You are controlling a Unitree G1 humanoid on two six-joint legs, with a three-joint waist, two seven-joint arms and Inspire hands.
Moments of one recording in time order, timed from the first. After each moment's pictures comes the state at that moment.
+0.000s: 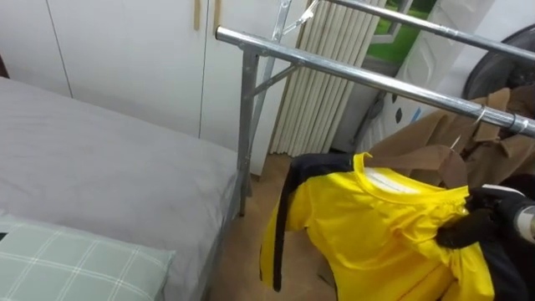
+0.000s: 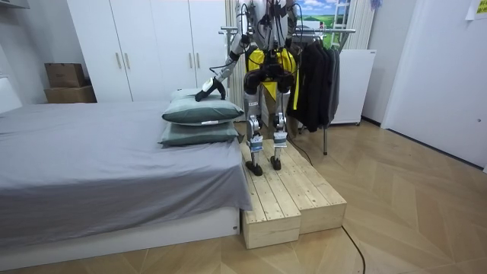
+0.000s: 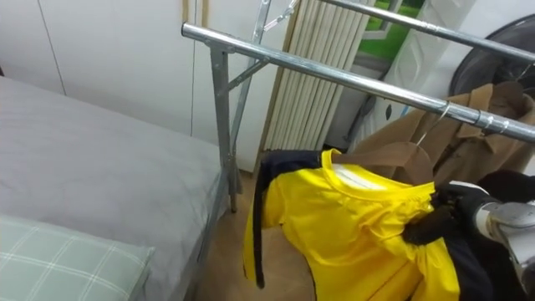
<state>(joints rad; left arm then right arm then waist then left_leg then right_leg) 0.36 0.34 0.22 0.57 0.28 0.16 0.36 -0.73 -0.72 0.20 1.16 -0.09 0.13 0.52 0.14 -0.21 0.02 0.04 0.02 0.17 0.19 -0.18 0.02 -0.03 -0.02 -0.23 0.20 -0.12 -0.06</state>
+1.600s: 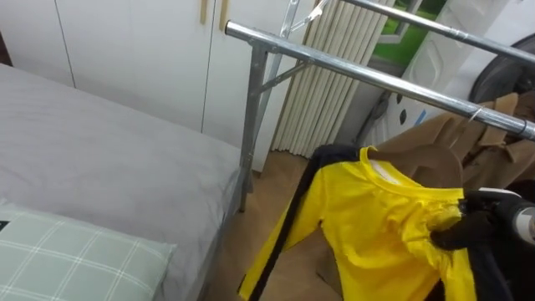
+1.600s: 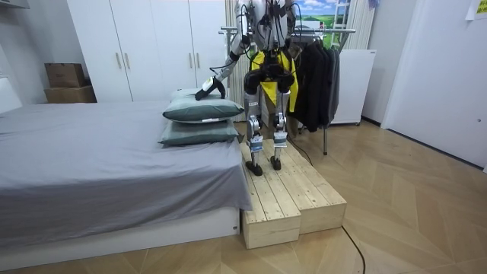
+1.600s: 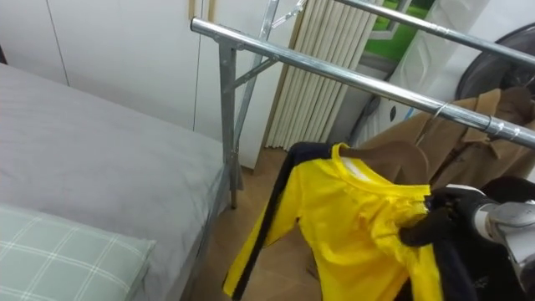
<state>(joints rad) 0.36 0.34 0.22 0.48 0.28 0.20 0.36 -0.73 -0.71 0.20 1.16 -0.09 0.13 0.55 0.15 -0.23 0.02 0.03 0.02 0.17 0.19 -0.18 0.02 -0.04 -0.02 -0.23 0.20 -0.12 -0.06</state>
